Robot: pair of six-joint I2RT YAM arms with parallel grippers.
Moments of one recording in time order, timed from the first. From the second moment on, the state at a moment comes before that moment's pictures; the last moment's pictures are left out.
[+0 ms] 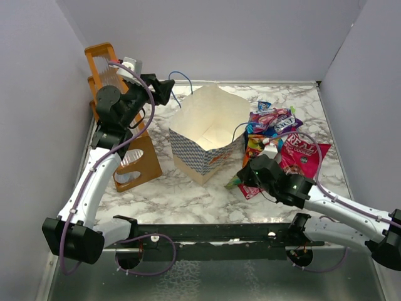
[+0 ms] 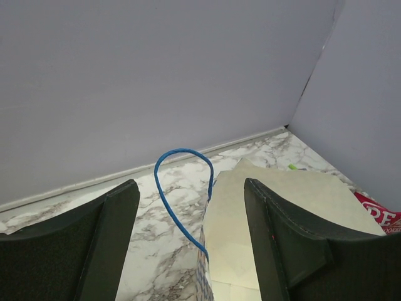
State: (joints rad) left arm -0.22 1.17 1.19 0.15 0.30 -0.23; right arm 0.93 0.94 0.68 -0.43 0.40 0.86
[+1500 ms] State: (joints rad) left arm -0.50 0.69 1.43 -0.29 0.03 -0.15; right arm 0.93 0.79 1.68 -0.54 0.50 0.14
